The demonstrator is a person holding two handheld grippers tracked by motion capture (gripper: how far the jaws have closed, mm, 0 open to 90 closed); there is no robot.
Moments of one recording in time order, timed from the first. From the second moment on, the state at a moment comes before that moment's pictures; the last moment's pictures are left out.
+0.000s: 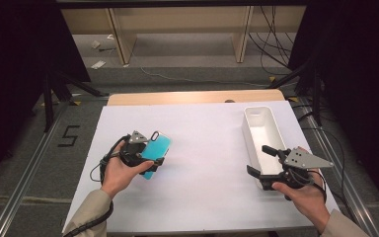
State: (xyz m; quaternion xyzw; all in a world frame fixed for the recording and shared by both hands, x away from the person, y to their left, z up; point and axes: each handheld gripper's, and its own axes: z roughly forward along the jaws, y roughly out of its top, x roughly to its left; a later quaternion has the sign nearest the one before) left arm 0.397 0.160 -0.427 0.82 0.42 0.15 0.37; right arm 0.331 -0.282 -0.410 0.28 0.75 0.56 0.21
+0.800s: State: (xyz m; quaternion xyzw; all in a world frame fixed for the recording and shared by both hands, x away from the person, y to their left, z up) left arm 0.388 0.147 -0.420 0.80 0.40 0.18 0.41; right arm 0.332 -0.274 -0.406 0.29 0.75 0.56 0.21
